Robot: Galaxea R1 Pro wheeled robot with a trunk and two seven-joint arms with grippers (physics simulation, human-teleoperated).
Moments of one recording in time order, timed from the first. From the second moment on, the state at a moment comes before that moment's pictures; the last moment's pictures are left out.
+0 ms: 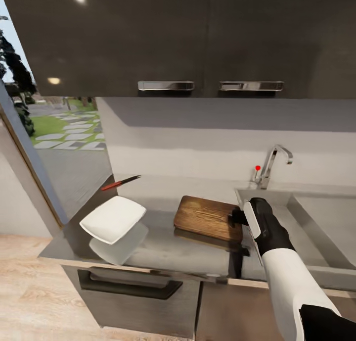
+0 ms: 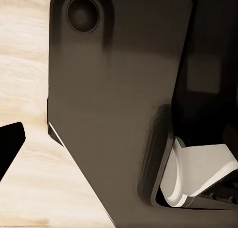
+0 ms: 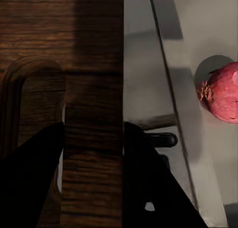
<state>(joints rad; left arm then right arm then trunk) 0.01 -0.05 0.13 -0.06 0.00 -0.07 -0.01 -0.86 0.04 -0.15 -0.93 -0.17 1.02 -0.33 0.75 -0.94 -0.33</state>
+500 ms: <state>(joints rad) 0.01 -0.05 0.13 -0.06 0.00 -0.07 -0.01 -0.86 0.04 -0.15 -0.93 -0.17 1.02 -0.33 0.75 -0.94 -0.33</state>
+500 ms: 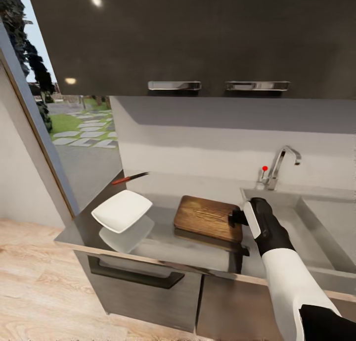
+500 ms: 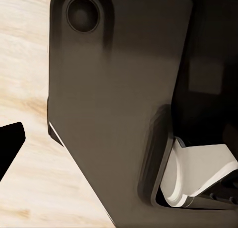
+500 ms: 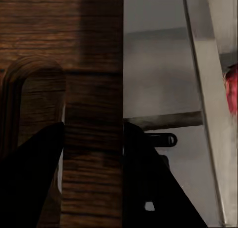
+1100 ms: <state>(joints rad) 0.01 -0.05 0.13 -0.06 0.00 -0.07 -0.01 -0.86 0.04 -0.15 -0.93 -0.17 1.02 -0.33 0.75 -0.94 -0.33</state>
